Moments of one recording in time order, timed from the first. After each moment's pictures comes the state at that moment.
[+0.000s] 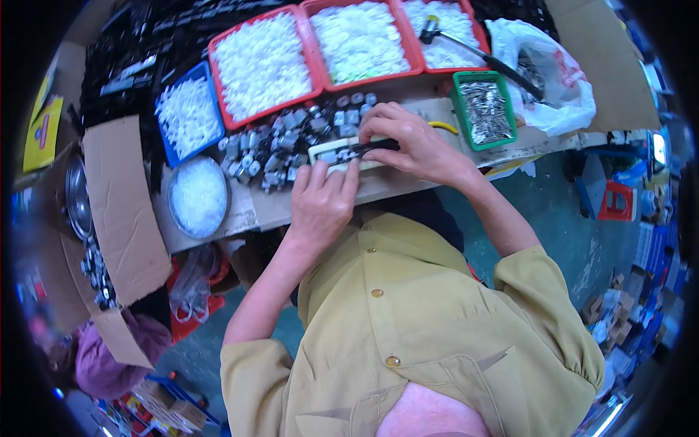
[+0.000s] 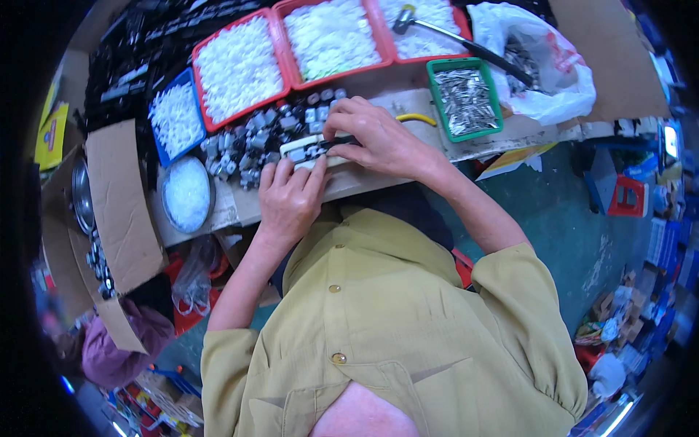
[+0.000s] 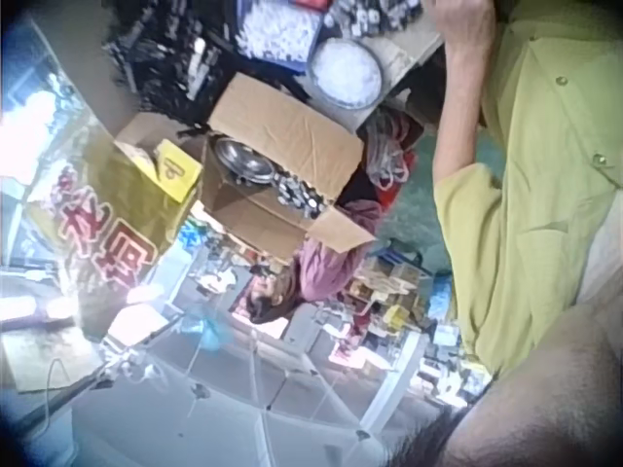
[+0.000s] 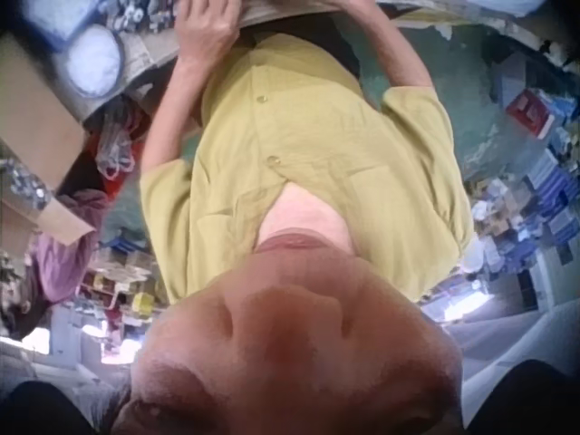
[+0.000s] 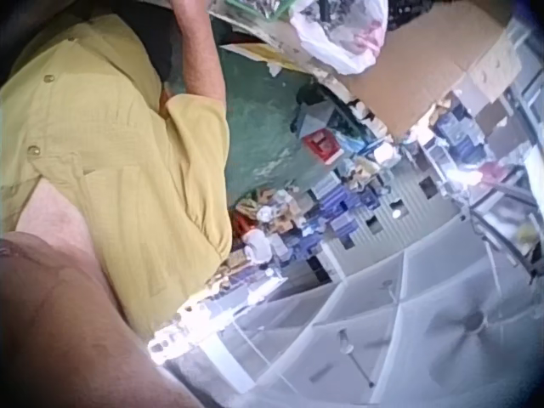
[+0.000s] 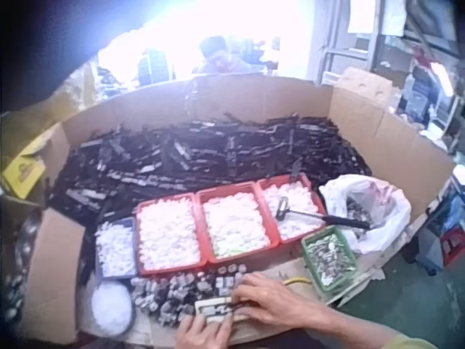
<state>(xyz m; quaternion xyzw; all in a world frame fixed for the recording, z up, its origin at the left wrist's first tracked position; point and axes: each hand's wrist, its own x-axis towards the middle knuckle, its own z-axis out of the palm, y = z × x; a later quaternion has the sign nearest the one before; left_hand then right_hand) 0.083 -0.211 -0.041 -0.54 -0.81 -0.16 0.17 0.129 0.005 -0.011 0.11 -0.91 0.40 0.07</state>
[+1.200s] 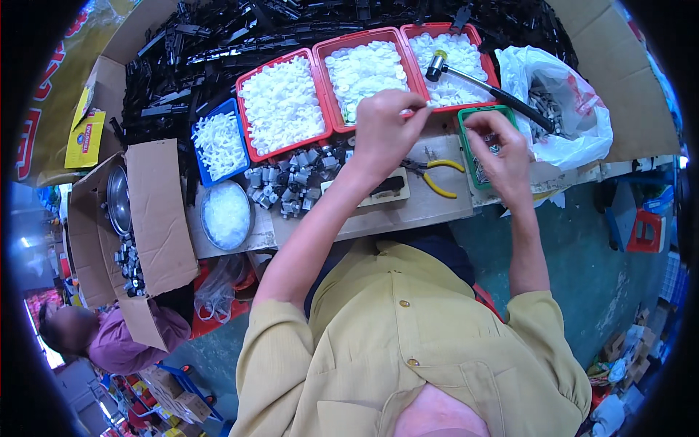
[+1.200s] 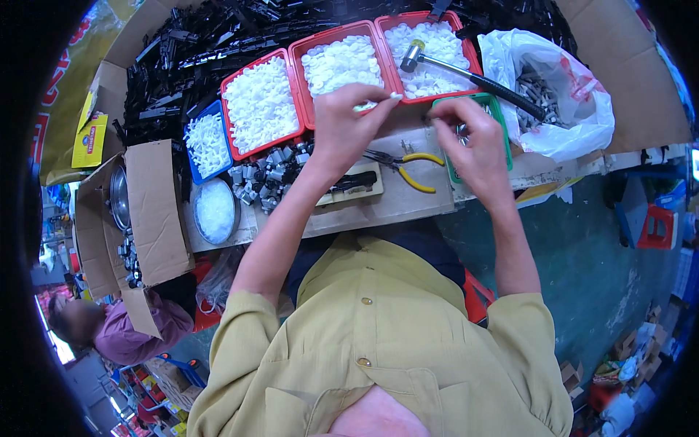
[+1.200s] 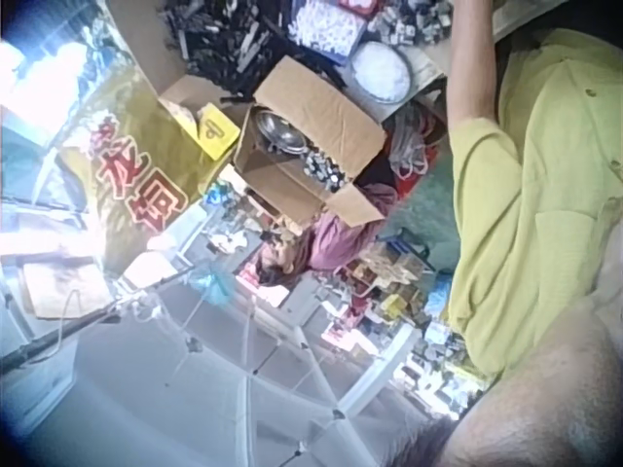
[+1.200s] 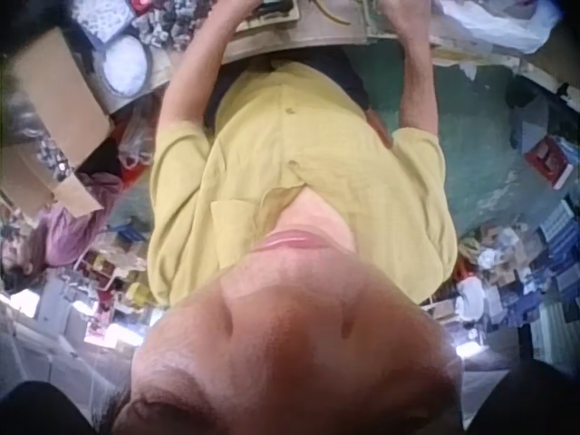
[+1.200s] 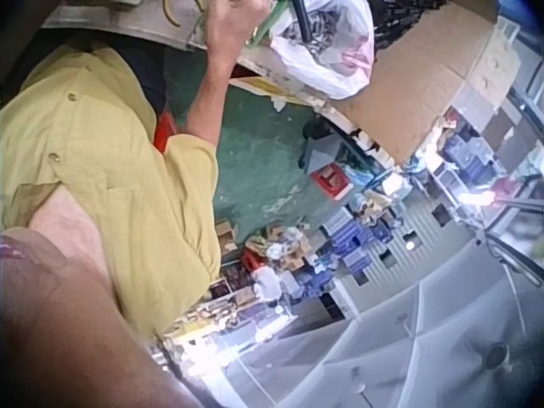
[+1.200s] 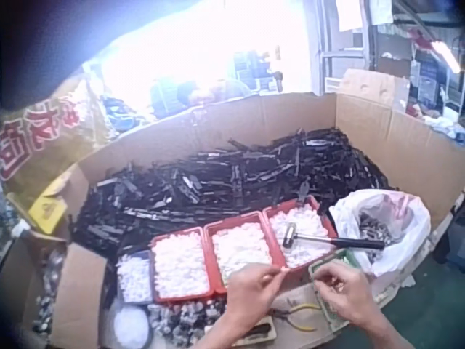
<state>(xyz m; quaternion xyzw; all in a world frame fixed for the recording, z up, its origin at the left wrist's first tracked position) 0.017 -0.055 0.005 -0.44 -0.73 -0.51 0.06 0.168 0.087 0.024 -0.13 -0.86 0.42 0.26</state>
